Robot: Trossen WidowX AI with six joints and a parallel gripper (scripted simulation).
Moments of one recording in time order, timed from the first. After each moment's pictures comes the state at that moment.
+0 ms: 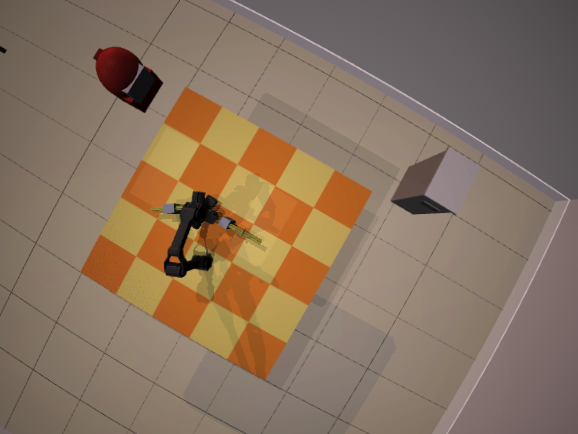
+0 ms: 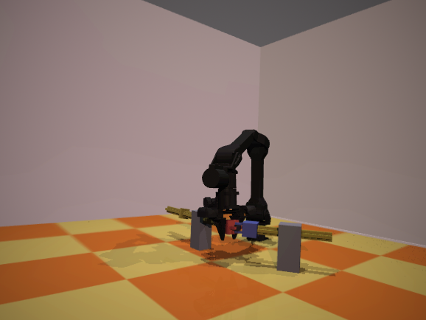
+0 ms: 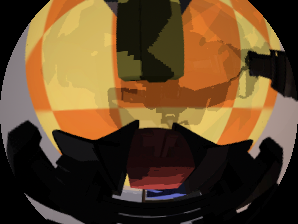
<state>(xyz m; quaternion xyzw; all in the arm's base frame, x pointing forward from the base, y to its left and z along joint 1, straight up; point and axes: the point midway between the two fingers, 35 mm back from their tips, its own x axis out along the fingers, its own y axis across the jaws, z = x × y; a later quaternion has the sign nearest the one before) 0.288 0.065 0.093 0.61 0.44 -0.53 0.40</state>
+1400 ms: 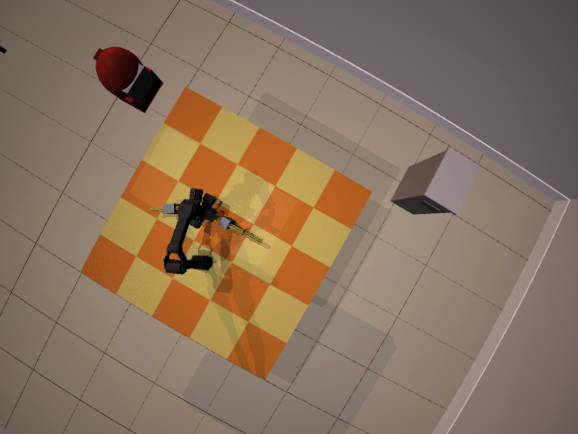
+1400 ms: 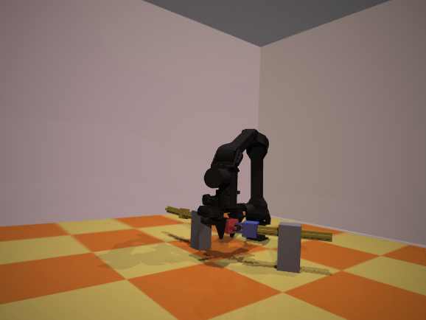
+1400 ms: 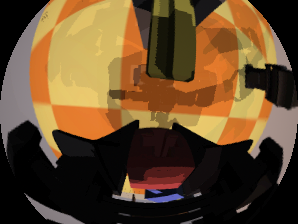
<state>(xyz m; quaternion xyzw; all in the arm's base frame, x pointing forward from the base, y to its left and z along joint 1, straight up) 0.293 0.063 0.097 0.56 0.44 -0.54 0.44</state>
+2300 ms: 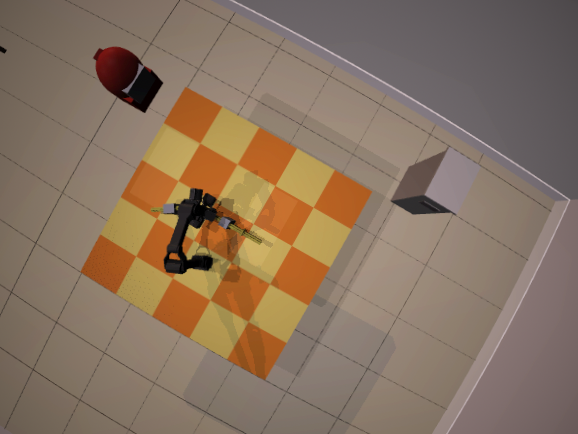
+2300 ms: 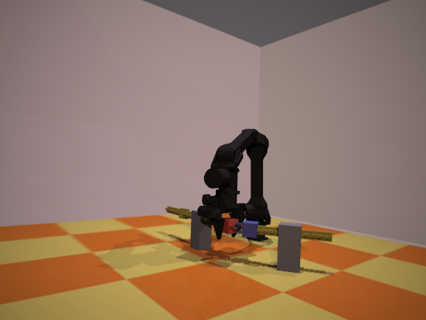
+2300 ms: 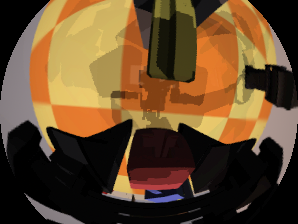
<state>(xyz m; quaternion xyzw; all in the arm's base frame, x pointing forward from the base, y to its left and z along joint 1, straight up) 0.293 0.063 0.097 0.56 0.44 -0.54 0.45</state>
